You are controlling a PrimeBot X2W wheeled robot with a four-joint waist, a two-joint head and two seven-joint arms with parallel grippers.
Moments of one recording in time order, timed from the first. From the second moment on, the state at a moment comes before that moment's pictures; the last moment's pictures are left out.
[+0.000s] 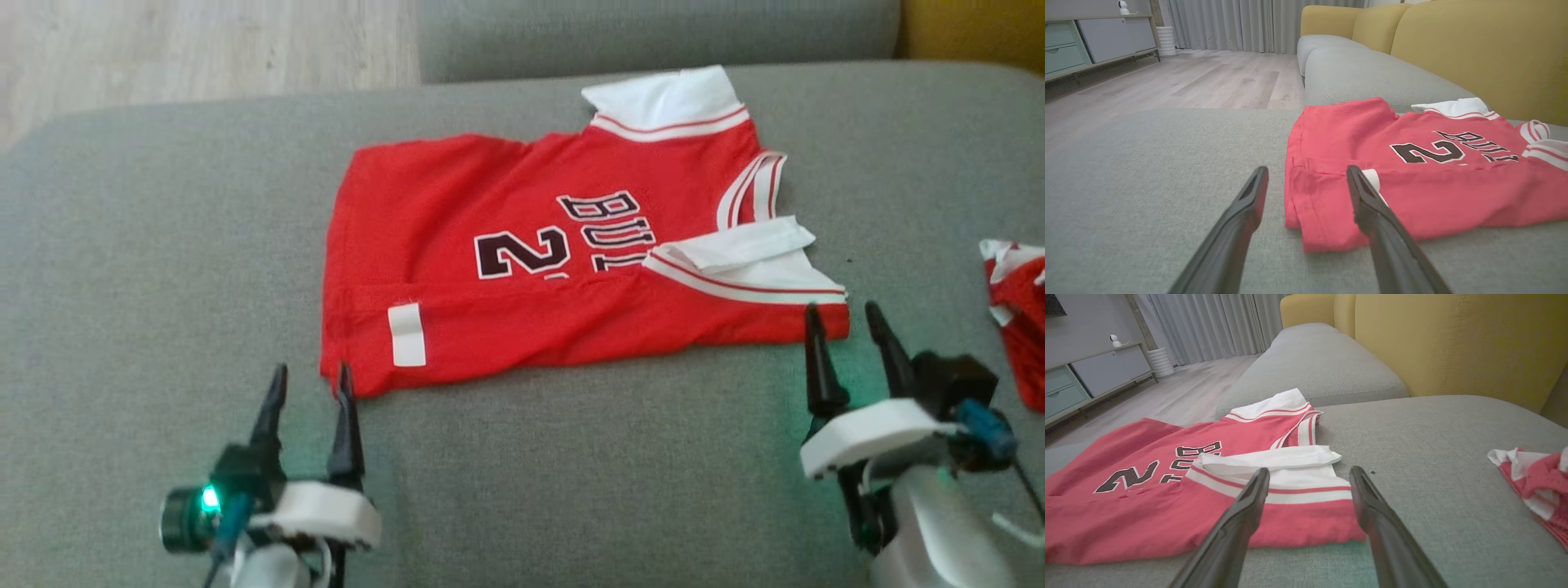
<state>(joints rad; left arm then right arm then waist) -0.15 0.04 -0.15 0.46 -0.18 0.03 -0.26 -0.24 -0.09 0.00 0.58 0.16 0.13 -0.25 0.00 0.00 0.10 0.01</state>
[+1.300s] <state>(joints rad) -0.26 0.04 -0.13 0.57 -0.23 0.01 -0.26 -0.27 -0.05 0.02 0.54 0.16 0.13 -0.25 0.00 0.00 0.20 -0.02</state>
